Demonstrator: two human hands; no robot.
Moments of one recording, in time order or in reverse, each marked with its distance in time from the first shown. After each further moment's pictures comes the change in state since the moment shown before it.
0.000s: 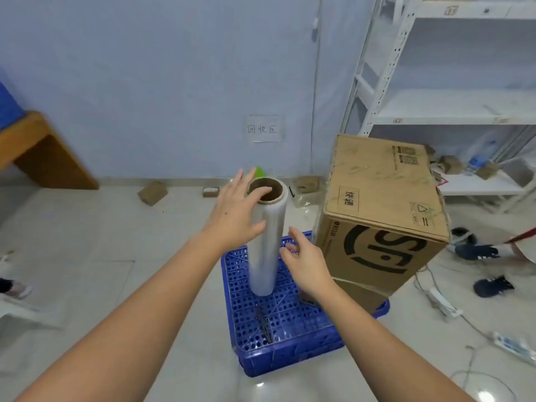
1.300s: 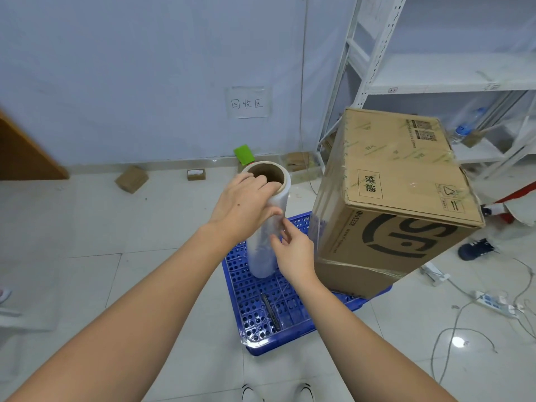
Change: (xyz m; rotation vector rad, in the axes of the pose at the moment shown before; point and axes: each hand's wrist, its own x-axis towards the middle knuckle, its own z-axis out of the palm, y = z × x) left_hand 0.030 -0.038 0.027 0.141 0.080 0.258; right_hand 0.038 -0.007 0.072 0.186 0.214 0.162
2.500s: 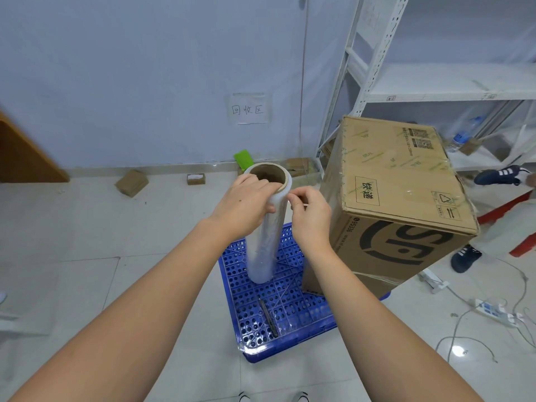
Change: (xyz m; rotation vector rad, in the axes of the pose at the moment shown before) left_hand 0.015 -0.002 -0.004 -0.045 -0.122 -0.020; right_hand 0.046 -0.046 -0.035 -0.038 0.280 -0.363
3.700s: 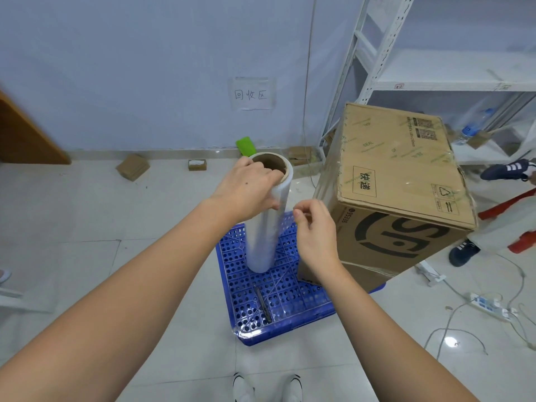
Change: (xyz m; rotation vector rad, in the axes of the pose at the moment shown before) left_hand 0.016 0.021 -0.017 0.182 -0.208 -0.023; right_hand -0.038 0.020 -0.037 -0.100 -0.165 -0.036
